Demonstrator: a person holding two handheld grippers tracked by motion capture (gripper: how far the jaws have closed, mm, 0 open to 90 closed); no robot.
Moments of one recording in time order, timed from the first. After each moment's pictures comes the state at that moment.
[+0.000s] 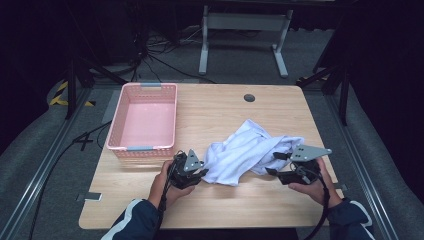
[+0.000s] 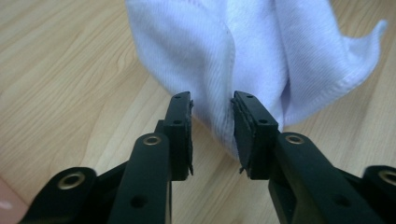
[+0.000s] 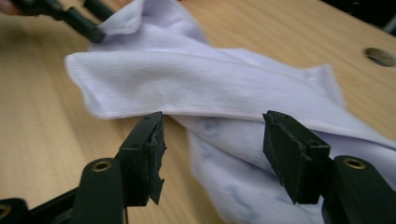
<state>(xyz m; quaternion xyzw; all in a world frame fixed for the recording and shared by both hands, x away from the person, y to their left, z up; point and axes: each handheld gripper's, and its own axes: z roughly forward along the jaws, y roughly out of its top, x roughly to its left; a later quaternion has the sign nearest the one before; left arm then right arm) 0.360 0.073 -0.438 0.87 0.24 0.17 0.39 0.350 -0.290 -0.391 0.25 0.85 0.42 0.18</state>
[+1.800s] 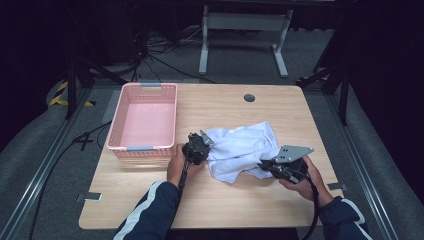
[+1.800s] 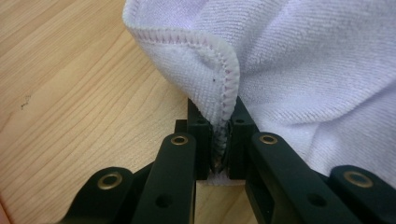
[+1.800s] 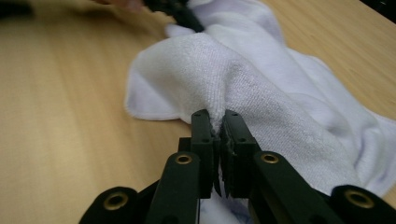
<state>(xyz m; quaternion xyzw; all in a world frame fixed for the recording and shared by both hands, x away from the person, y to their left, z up) 0.440 0.033 -0.460 0.87 0.33 0.19 0.30 0.350 -0.260 -0.394 0.20 0.89 0.38 0.17</state>
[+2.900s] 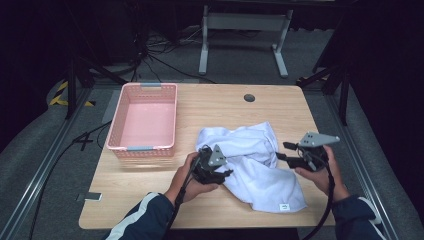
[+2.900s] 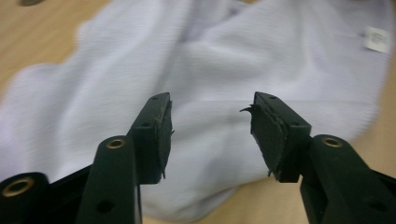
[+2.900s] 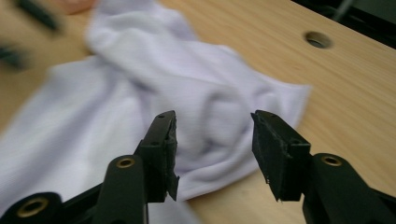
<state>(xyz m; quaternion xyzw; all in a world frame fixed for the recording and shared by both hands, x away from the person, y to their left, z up) 0.358 0.006 -0.417 0.90 0.15 0.11 0.40 0.385 -0.319 -0.382 0.33 0.83 0.39 0.22</state>
